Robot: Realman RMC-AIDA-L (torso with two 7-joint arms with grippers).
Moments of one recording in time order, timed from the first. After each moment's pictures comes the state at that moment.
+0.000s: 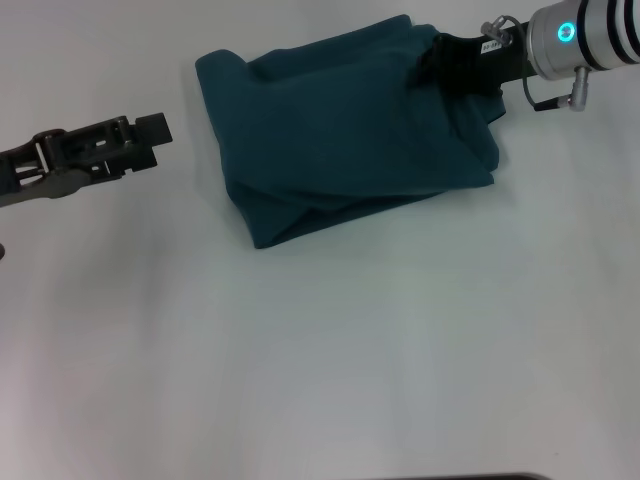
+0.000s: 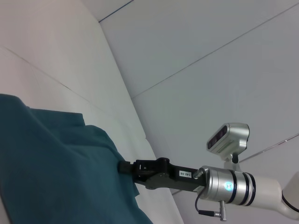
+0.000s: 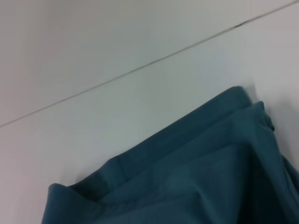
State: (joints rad) left arm -0.40 -2.08 -2.58 -0.82 -1.20 1.79 -2.24; right arm 0.93 2.02 -0.77 -0.40 -2.40 -0.94 2.69
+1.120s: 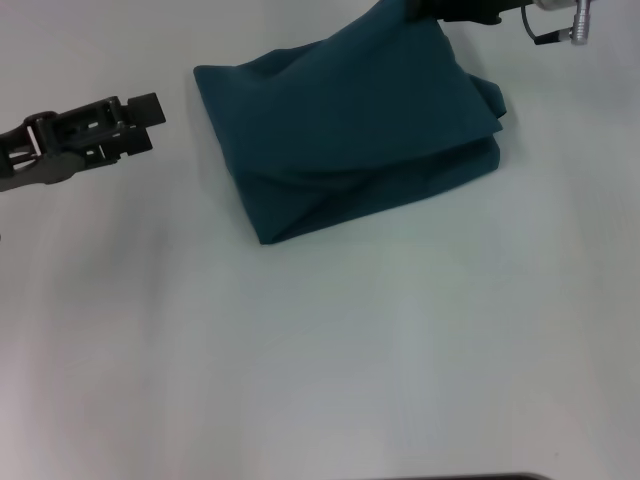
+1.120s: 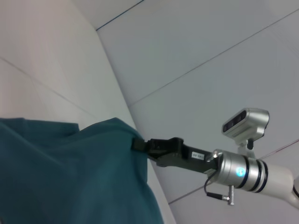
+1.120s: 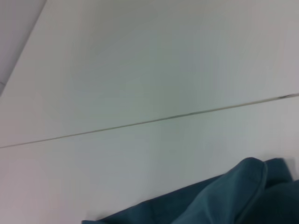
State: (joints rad) left arm -0.41 -2.08 -2.60 -0.83 -1.22 1.79 -2.25; right arm 0.96 2.02 -0.83 -0.55 -2.40 -0.96 2.69
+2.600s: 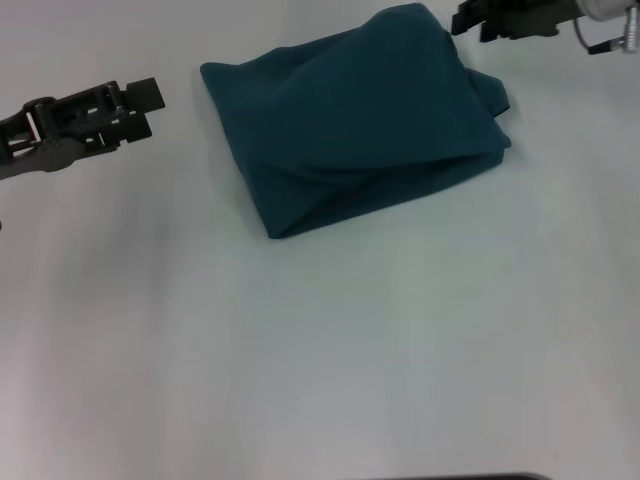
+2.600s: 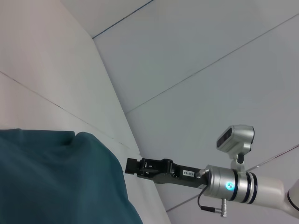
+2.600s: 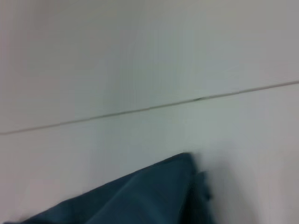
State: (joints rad) left arm -0.42 -2.08 -2.61 -0.82 -1.23 1.78 -2.25; right arm 0.94 1.94 -0.88 -0.48 -2.46 -0.91 2.72
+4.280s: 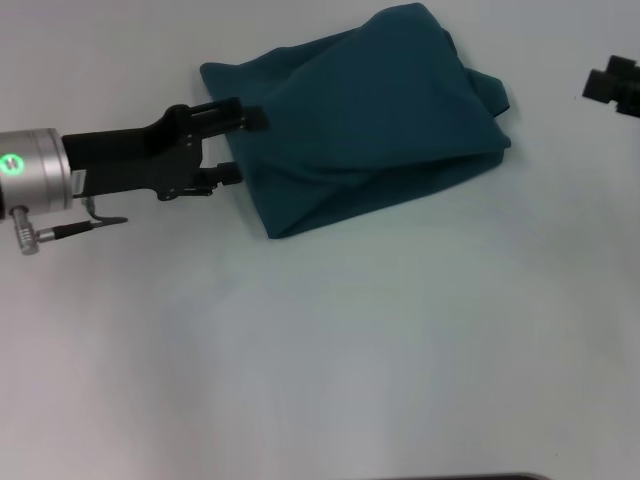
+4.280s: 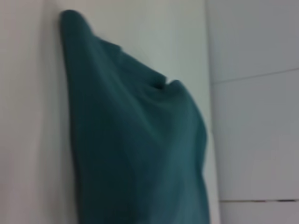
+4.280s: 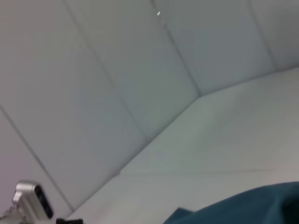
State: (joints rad) left arm -0.53 -2.12 -2.35 -0.70 -1.16 1.42 -2.64; right arm 0.30 2.03 -0.53 -0.87 -1.82 -1.69 1.76
